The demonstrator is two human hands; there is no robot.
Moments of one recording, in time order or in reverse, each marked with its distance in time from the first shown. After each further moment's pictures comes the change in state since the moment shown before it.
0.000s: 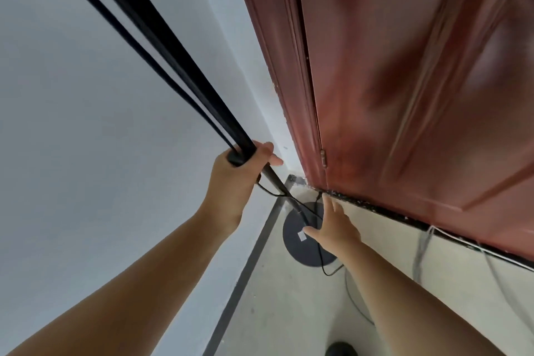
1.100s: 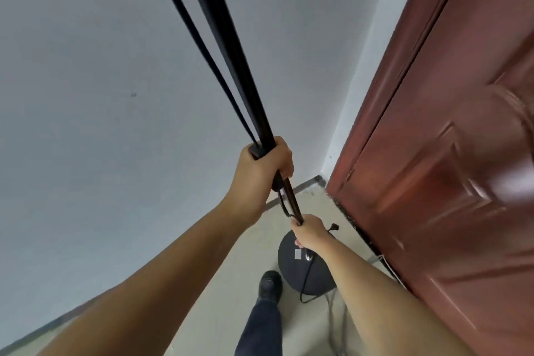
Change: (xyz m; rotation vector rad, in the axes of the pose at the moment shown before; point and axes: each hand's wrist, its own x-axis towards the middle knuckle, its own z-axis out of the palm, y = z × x) left_hand -0.356 0.228 -0.111 -0.464 0.252 0.114; right_hand -0.353 -0.113 -0.067 -0.003 -0.342 -0.179
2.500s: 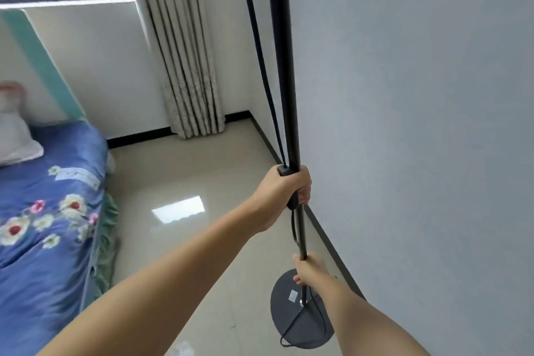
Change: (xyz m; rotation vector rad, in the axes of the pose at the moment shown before) left_hand -0.940 0.188 -0.777 -0.087 1.427 0.229; right_hand -0.597 -0.278 1.075 -0.945 -0.929 -0.547
